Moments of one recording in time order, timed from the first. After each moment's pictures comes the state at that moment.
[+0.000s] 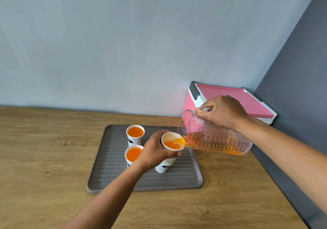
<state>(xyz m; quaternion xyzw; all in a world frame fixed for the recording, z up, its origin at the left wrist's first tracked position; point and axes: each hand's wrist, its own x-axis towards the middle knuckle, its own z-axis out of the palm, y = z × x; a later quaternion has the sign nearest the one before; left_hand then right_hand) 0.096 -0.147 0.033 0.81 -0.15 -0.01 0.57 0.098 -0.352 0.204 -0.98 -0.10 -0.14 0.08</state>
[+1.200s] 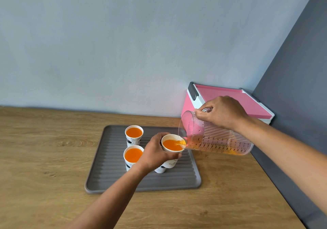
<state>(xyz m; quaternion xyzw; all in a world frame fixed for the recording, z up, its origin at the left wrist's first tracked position) 0.083 -0.153 0.043 0.80 -0.13 -0.03 0.59 0.094 -0.353 0.208 -0.98 -0.09 -0.13 0.07</state>
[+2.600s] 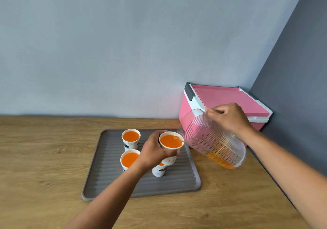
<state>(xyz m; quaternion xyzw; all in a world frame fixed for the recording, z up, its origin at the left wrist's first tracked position) 0.102 -0.160 0.044 0.80 -0.12 -0.03 0.59 0.103 -0.401 0.172 -0.94 0.00 -0.15 0.29</state>
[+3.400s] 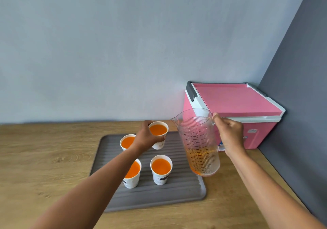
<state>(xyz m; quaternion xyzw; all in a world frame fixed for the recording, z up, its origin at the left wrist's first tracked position) 0.201 -0.156 0.026 0.86 -0.04 0.00 0.50 0.132 -0.402 0.101 -0.74 0.12 -0.27 0.60</state>
